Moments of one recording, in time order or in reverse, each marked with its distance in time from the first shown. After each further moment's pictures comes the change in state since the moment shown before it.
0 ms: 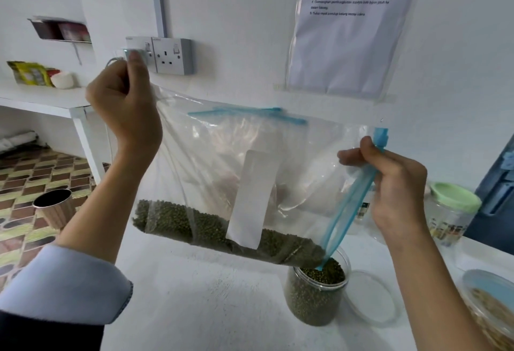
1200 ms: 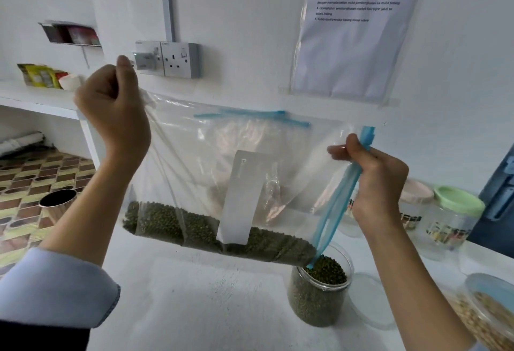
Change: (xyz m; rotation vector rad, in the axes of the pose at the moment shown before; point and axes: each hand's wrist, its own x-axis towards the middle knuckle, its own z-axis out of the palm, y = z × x) left_hand 0.007 -0.001 -0.022 0.072 0.006 0.068; right_hand -0.005 0.006 0.027 -0.021 0.035 -0.016
